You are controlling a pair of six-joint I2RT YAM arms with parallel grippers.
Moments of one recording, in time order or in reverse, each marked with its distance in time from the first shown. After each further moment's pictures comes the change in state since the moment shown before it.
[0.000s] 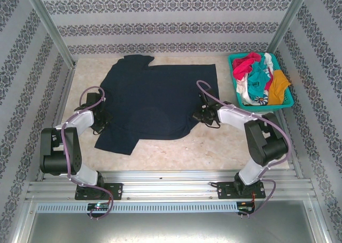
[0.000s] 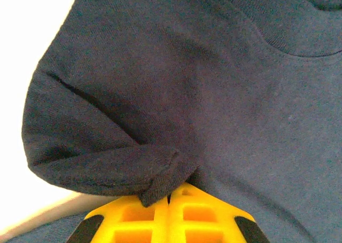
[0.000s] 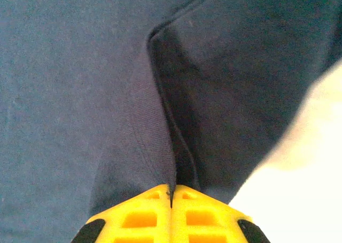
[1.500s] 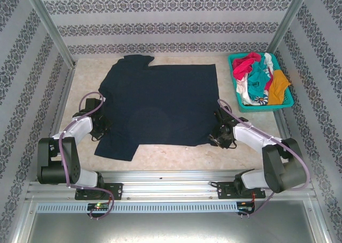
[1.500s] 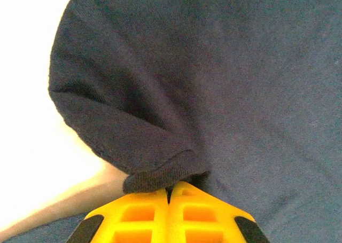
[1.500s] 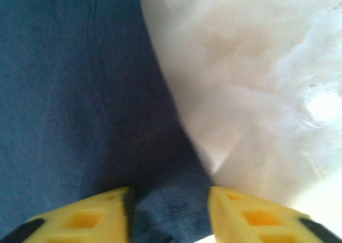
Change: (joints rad) left arm 0.000 -0.109 -0.086 -0.065 0.024 0.011; right arm -0.077 -0.287 -0.283 -0.285 0.018 0.159
